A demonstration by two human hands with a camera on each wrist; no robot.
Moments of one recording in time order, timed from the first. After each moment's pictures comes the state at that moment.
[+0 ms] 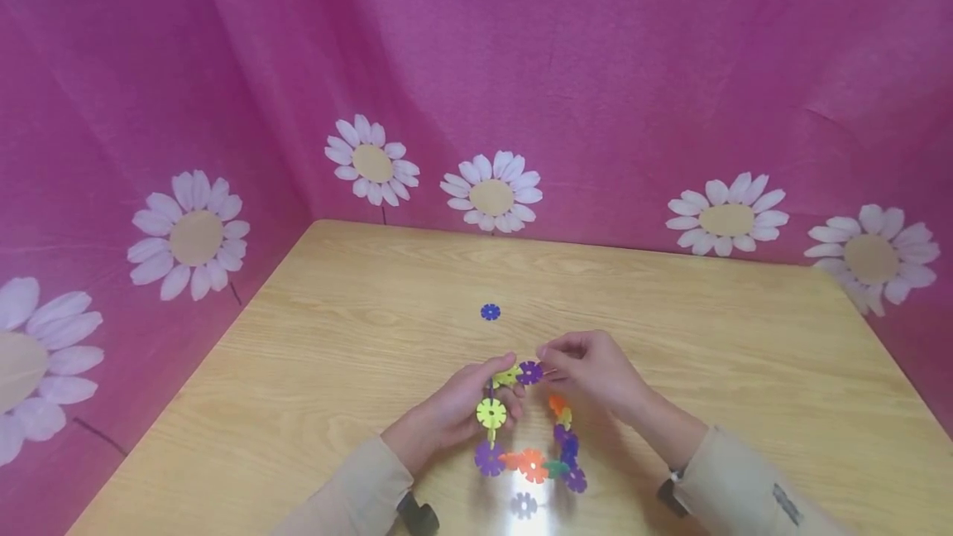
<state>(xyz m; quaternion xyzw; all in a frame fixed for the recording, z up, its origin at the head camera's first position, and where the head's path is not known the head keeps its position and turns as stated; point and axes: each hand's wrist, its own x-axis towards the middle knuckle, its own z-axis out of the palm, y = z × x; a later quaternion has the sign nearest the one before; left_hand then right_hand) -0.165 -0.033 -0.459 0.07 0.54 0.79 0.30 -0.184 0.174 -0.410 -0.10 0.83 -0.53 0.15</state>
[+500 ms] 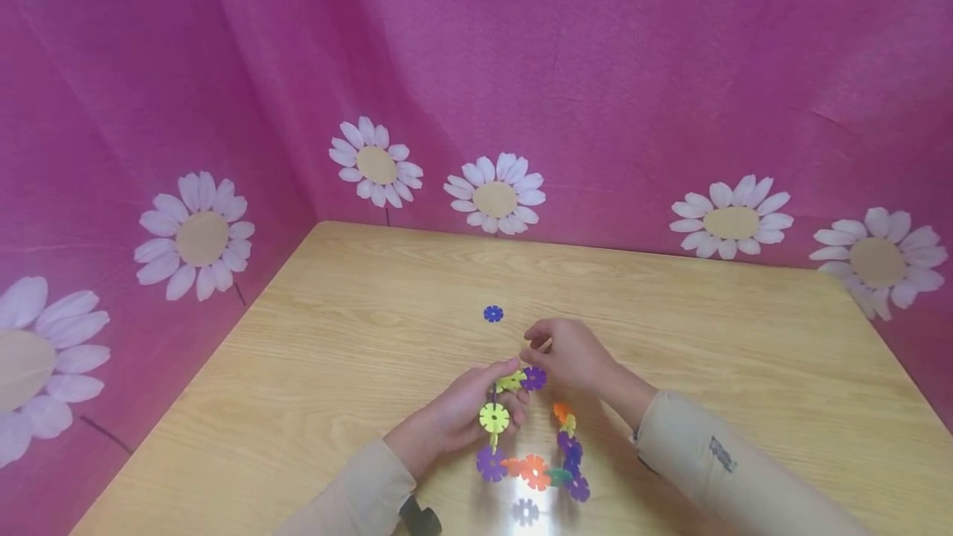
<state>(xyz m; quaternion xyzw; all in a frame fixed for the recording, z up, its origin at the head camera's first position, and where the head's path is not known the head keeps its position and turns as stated) -0.162 -0.034 -0.457 0.08 0.53 0.78 0.31 -0.229 0.153 -0.428 -0.24 0.92 -0.30 0.05</state>
